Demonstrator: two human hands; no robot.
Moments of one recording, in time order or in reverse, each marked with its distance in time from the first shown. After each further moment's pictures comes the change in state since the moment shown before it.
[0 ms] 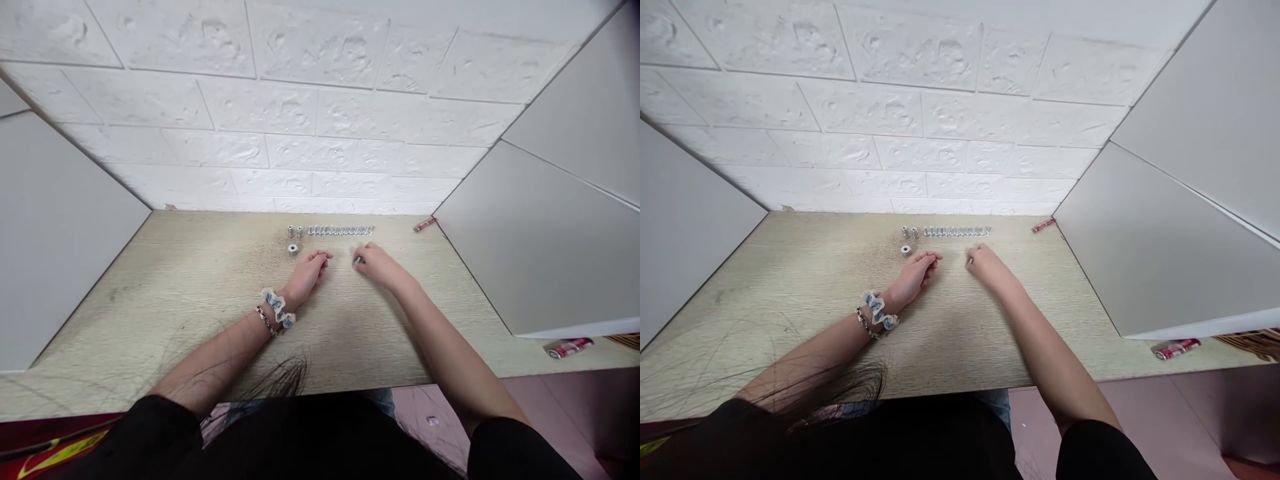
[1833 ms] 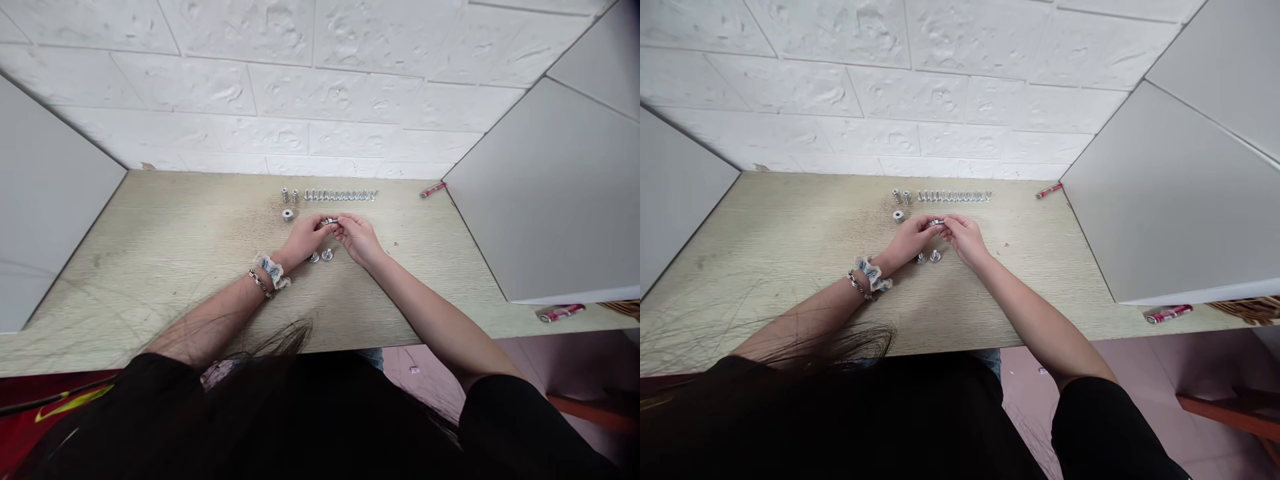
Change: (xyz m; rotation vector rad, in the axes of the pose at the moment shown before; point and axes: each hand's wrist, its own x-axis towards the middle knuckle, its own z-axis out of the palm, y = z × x) left_hand 0.014 -0.003 -0.006 0.707 -0.118 0.391; right_hand 0.007 -0.036 0.046 1.670 0.191 0.156
